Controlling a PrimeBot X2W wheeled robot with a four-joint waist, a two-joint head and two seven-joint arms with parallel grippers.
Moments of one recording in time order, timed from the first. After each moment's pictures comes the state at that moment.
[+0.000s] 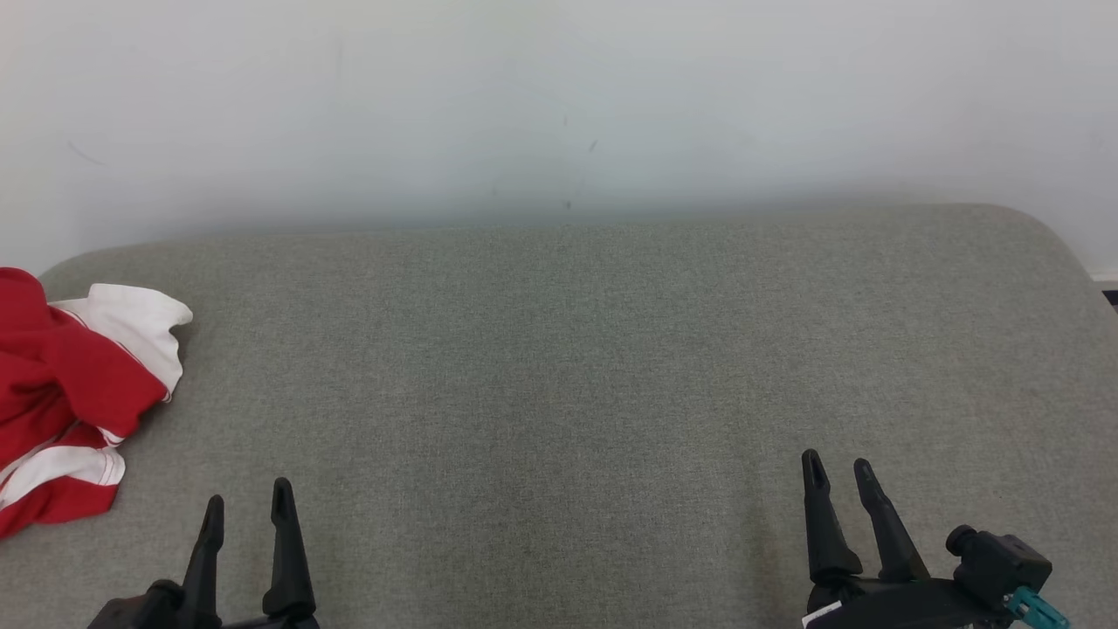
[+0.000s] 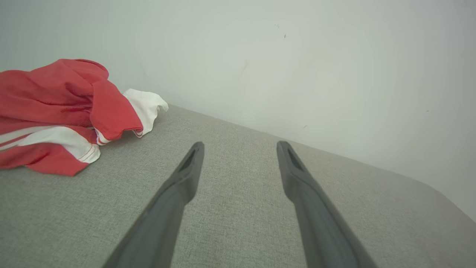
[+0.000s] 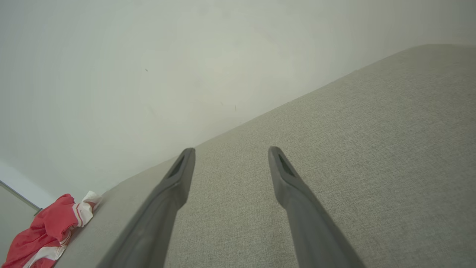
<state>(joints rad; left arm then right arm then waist) 0.02 0.05 0.03 0.07 -0.39 -0.04 -0.18 -0.01 -0.05 0.03 0.16 0.51 0.13 -0.18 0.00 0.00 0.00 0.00</state>
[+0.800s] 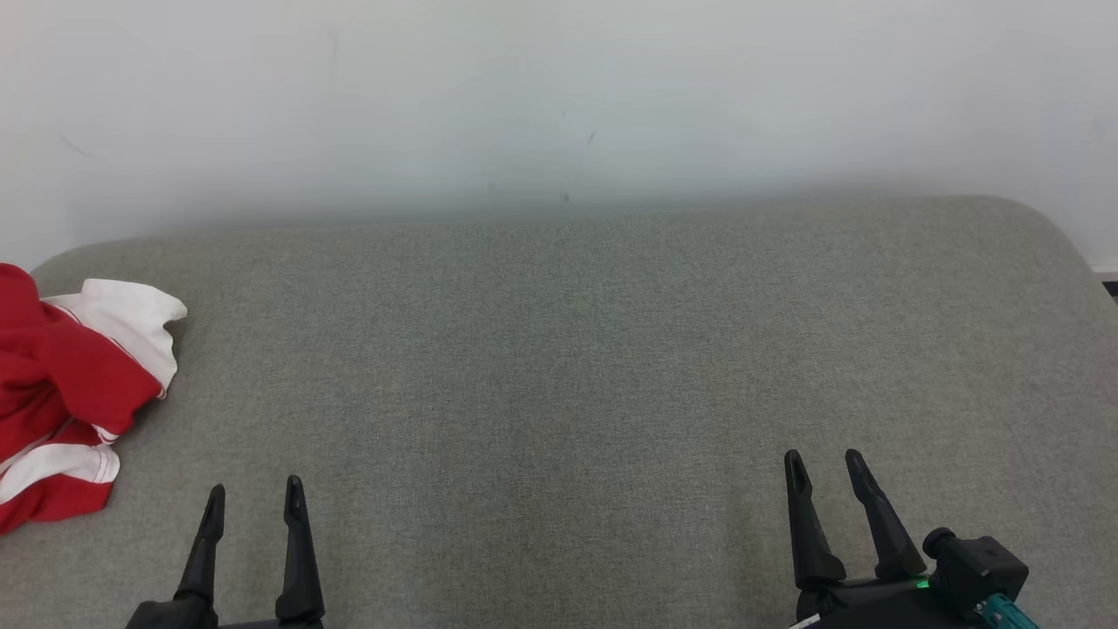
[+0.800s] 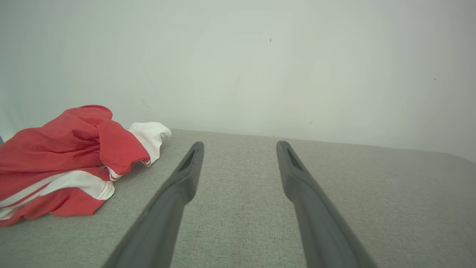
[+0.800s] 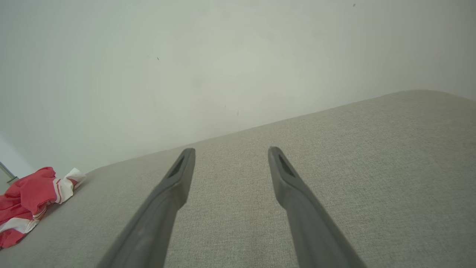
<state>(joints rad) 0.04 0.05 0.02 0.04 -0.18 -0.03 -0.23 0.00 -0.05 0.04 0.14 0.31 0.13 -0.23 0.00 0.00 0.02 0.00</state>
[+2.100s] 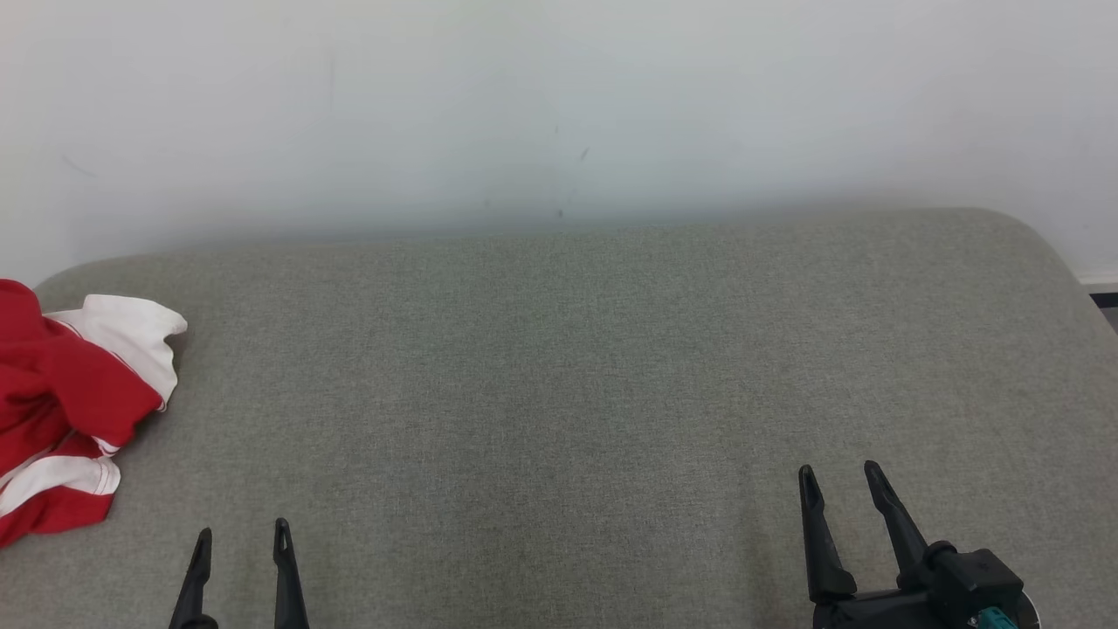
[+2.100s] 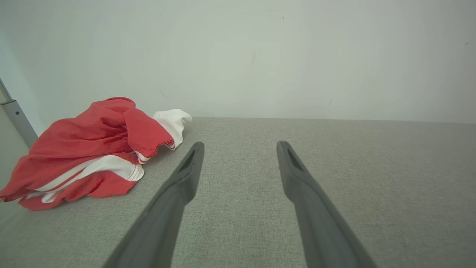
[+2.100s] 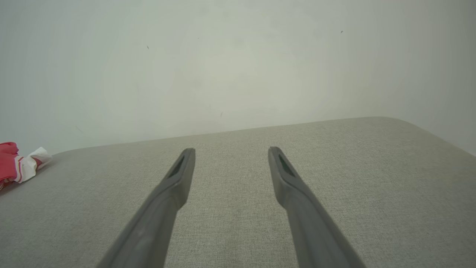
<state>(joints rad) 0.06 0.05 0.06 0.13 -0.09 0.00 -0.26 0.01 -0.05 -0.01 0.17 0.14 0.13 -0.26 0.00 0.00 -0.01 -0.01</state>
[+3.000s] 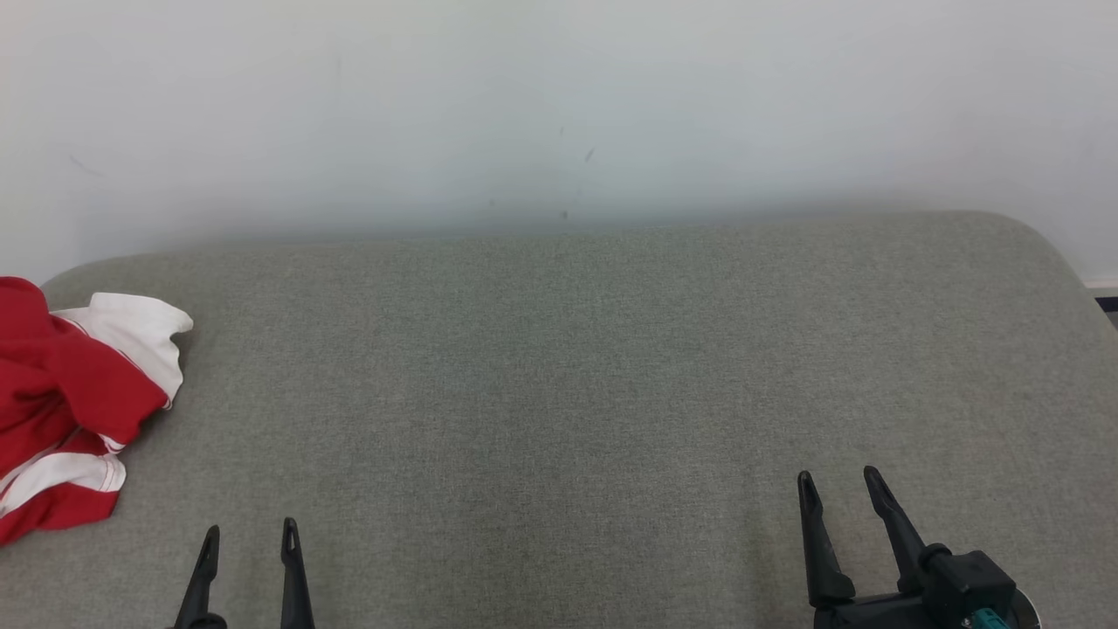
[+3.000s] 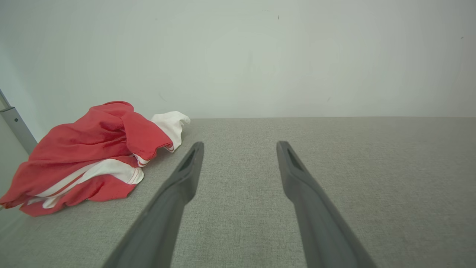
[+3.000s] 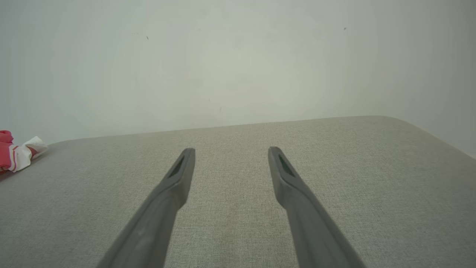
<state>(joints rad) 0.06 0.06 0.04 0.13 -0.07 0.00 -0.26 0.01 -0.05 -0.01 0.20 0.11 0.13 -0.26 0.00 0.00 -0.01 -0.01</state>
